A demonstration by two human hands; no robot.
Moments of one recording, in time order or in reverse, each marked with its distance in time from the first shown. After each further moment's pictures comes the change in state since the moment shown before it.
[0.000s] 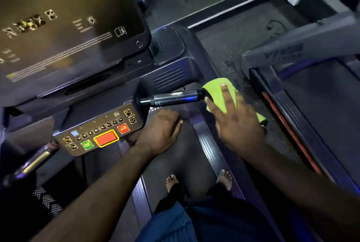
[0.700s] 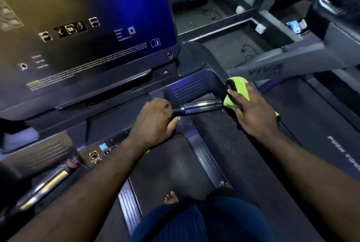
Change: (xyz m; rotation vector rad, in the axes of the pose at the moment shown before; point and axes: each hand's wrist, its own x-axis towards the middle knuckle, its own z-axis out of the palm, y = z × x) left_hand -0.020 -0.119 -0.077 0.170 0.129 0.158; right_hand 0.052 -0.043 -0.027 0.141 0.006 0.259
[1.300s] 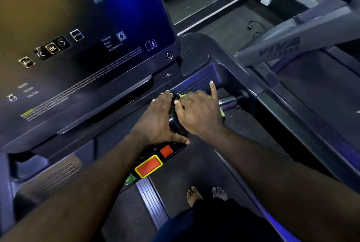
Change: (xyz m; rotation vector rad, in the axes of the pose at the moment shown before) left_hand 0.033 -0.047 0.014 -0.198 -0.466 -0.224; right_hand 0.058 -0.179 0.056 0.049 0.094 -0.014
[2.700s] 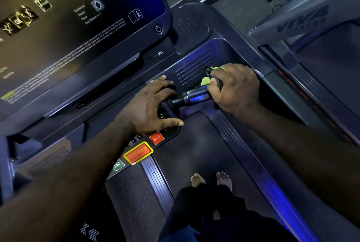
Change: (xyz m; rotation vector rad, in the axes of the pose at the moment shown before) left_hand 0.006 -0.009 0.010 0.078 0.128 0.231; right_hand 0.000 0.118 0.021 0.145 0.232 -0.083
